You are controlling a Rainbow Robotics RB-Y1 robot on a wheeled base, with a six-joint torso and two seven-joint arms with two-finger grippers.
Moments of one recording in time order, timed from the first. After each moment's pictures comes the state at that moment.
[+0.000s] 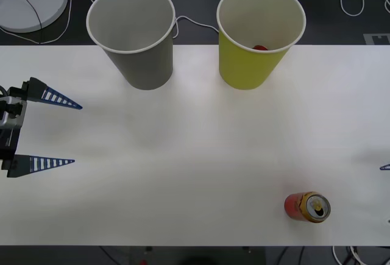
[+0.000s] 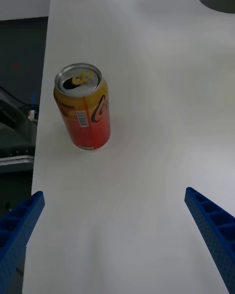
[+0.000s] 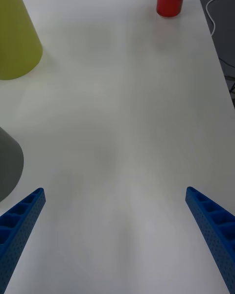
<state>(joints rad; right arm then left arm) 0.11 -1.06 -0.16 -1.09 1.11 -1.57 0.70 -0.09 0.98 0.21 -1.82 -1.41 -1.47 0.02</state>
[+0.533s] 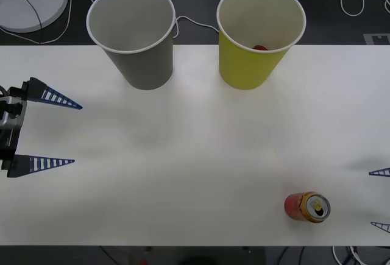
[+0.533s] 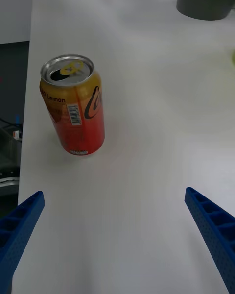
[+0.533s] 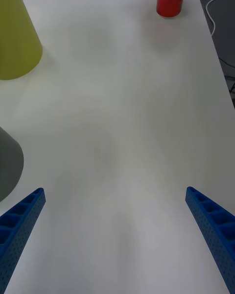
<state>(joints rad) -0.02 -1.02 0.05 -0.77 0.95 -1.57 0.91 -0.09 0.98 0.21 -1.82 -1.41 -1.47 0.02</state>
